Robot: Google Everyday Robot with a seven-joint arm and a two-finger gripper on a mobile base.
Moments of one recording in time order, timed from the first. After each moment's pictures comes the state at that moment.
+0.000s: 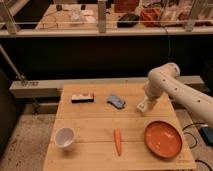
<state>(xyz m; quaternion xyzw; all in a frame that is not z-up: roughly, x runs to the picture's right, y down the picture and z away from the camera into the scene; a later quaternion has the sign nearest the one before) 0.254 0.051 0.820 -0.22 -0.02 -0.06 0.97</state>
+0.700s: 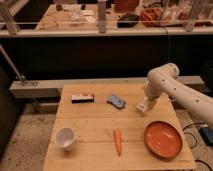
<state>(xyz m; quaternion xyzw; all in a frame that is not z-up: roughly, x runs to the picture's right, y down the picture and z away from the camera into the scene) 0.254 0.051 0.829 -0.22 -0.02 -0.06 0.97</state>
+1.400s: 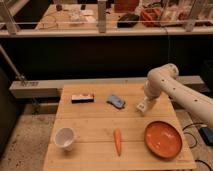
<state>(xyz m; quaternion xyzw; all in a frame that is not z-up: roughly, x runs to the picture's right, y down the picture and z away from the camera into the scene) 0.256 0.051 0.838 -0.22 -0.03 -0.07 0.97</state>
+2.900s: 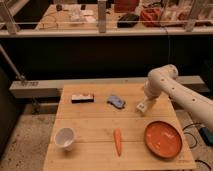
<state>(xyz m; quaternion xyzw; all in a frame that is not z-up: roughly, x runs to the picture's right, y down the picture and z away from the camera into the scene) 0.258 0.052 0.856 -0.22 -0.04 -0.08 0.97</state>
